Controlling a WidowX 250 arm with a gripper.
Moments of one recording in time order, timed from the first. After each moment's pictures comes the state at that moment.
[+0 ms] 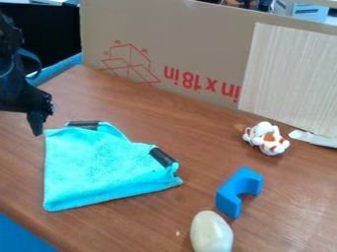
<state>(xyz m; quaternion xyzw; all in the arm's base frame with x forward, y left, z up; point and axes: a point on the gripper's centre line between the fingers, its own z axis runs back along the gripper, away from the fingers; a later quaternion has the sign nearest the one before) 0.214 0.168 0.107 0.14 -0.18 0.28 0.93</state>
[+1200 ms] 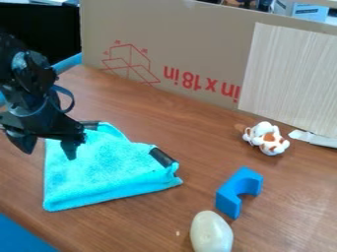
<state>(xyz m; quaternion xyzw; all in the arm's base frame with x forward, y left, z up) 0.231 0.127 0.074 0.10 -0.21 0.21 0.95</state>
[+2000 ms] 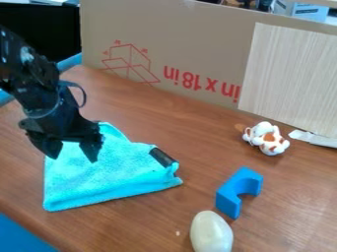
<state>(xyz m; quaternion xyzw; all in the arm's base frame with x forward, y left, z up) 0.247 0.108 0.061 0.02 -0.21 0.18 0.96</state>
